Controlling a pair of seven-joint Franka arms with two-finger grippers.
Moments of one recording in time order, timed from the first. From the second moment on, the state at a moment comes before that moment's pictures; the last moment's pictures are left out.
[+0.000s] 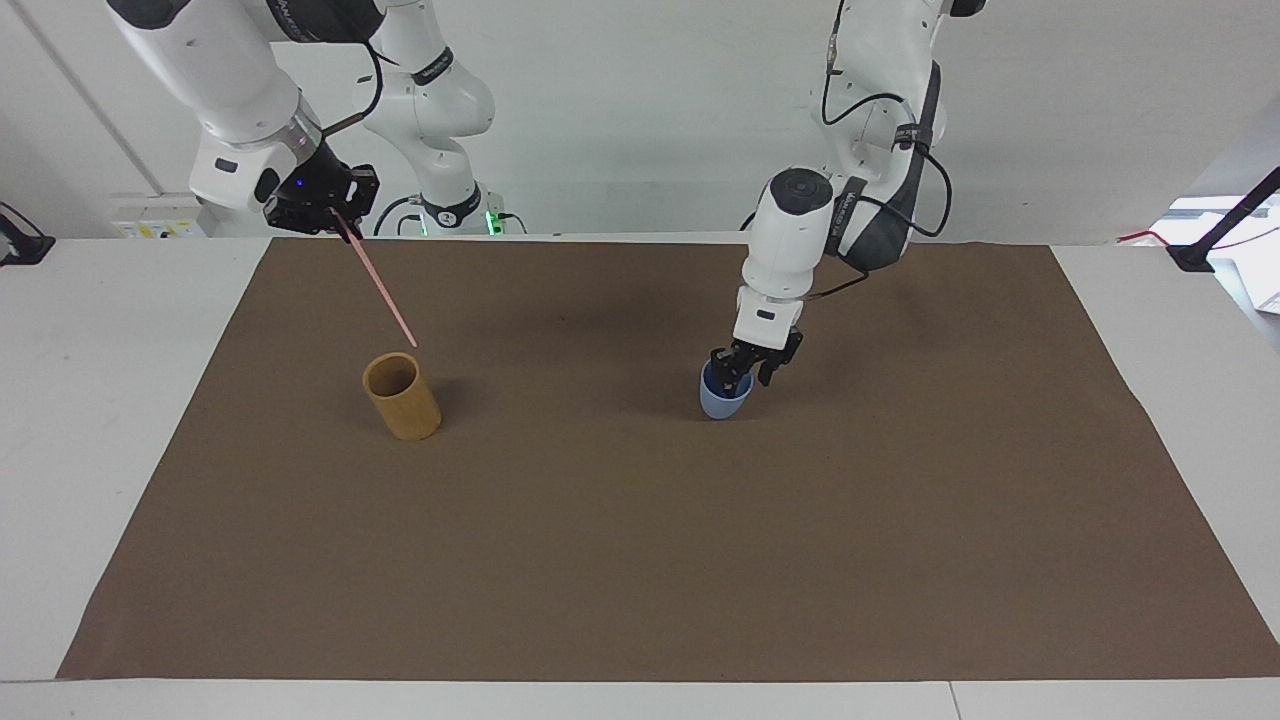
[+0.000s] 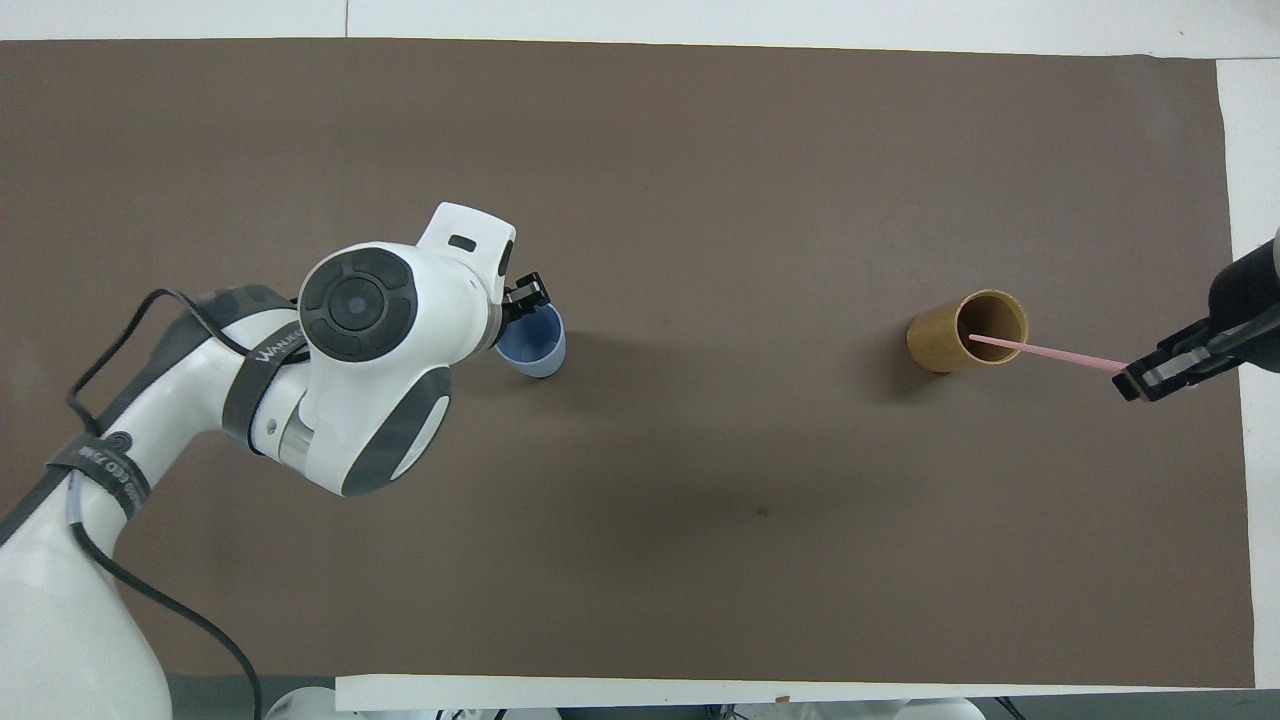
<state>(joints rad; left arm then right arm) -0.65 0.11 0.06 -1.99 0.02 2.25 -0.95 -0.04 -0.06 0.07 -1.62 0.02 1.29 -0.40</state>
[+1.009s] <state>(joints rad) -0.09 -0.05 0.07 -1.69 0.03 1.68 -0.20 0.43 0.03 0.15 -1.66 0.38 1.77 0.44</state>
